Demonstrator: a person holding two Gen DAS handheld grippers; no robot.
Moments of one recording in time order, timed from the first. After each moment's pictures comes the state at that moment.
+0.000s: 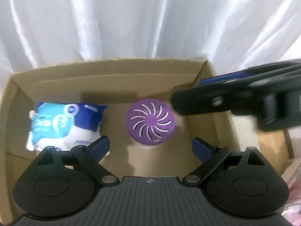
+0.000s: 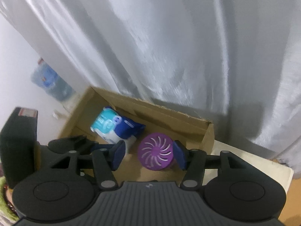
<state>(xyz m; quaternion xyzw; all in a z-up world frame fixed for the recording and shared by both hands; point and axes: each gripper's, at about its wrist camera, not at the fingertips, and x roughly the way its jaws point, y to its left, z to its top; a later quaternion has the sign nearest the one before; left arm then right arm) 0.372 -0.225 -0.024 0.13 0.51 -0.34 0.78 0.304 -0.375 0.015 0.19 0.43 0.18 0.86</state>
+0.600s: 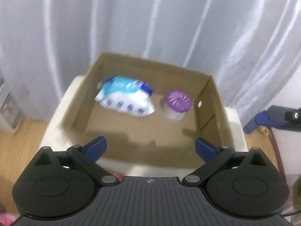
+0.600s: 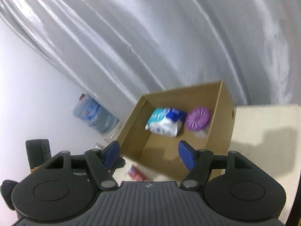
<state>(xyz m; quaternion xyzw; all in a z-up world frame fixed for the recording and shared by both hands) 0.273 -0.077 0.024 0.02 0.45 -0.27 0.85 0.142 -0.382 0.028 0.32 0.32 0.23 0.86</state>
